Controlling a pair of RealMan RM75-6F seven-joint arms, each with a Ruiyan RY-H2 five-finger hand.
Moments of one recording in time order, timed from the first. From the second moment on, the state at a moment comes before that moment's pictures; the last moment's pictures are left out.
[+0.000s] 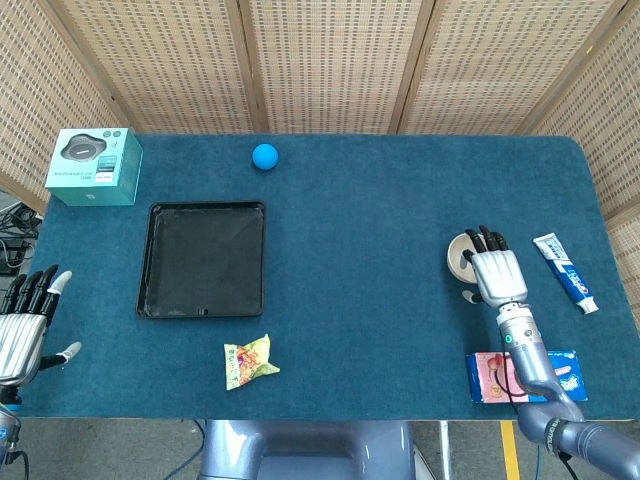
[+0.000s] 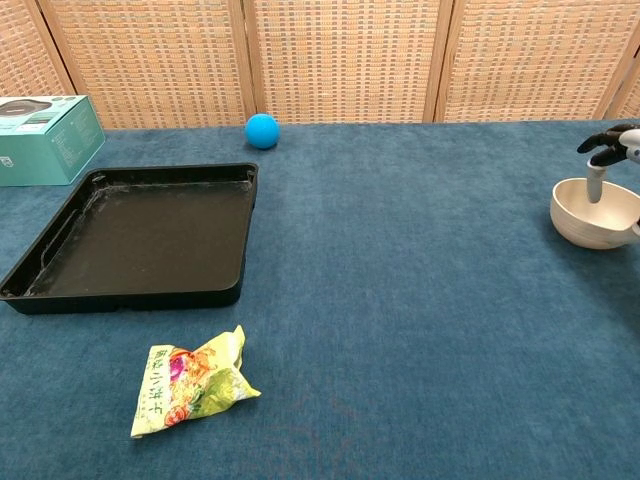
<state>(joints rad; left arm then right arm) -0.12 -1.15 -0.04 -1.61 1.49 1.45 0.18 0.51 -1.49 0.22 -1.18 -1.27 1.02 -0.23</state>
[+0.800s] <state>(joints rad) -0.13 -1.16 -0.04 -1.61 1.49 1.44 0.19 0.55 -1.59 0.18 -0.96 -1.27 0.97 -0.13</state>
